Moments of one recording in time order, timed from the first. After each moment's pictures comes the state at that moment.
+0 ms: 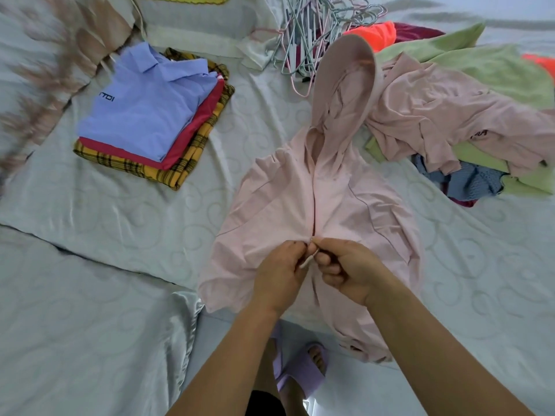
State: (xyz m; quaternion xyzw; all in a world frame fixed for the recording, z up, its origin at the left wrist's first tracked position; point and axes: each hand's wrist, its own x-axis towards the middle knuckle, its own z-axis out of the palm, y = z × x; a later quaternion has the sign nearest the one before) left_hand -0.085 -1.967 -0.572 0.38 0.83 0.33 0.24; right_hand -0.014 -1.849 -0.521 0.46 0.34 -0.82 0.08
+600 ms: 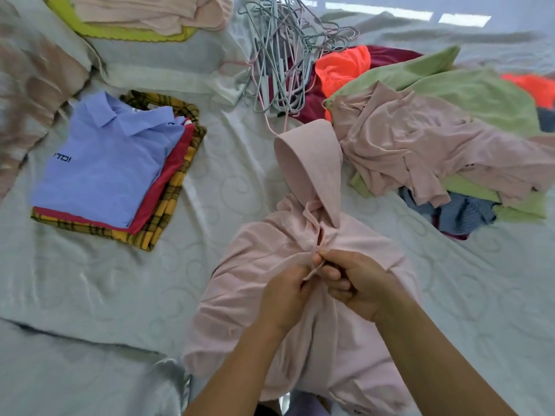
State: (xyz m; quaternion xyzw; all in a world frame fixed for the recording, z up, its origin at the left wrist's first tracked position) left_hand -0.130 -1.883 -0.580 0.39 0.76 0.36 0.36; right_hand -0.053 -1.768 -0.526 0.46 0.32 -0.83 0.05
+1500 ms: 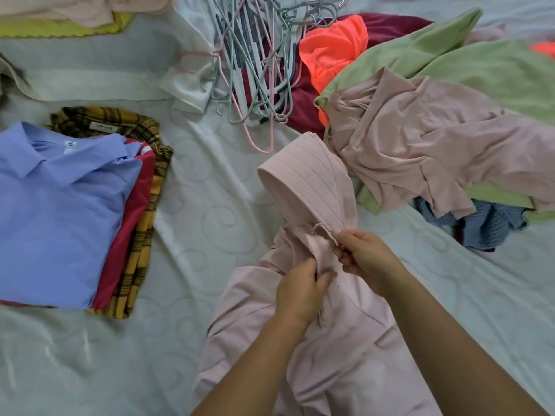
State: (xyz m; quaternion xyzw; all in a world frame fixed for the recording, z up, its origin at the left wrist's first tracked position) left_hand -0.191 -1.789 -0.618 0.32 0.80 0.21 0.46; right_hand -0.123 -1.679 -0.586 0.58 0.43 -0.69 0.02
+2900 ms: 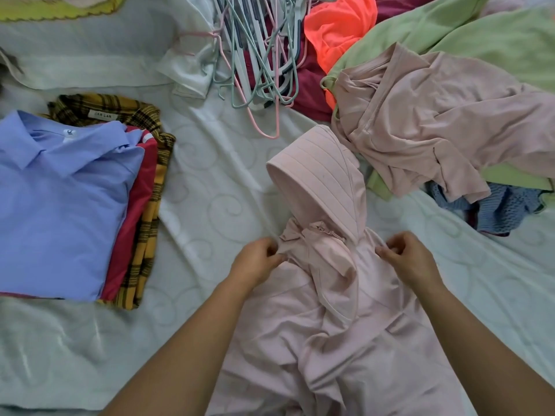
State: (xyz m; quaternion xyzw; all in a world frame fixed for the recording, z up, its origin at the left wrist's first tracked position) left_hand -0.277 -1.820 -0.660 0.29 0.80 0.15 0.50; right_hand -0.050 -1.675 -0.645 0.66 0.64 -0.37 0.11
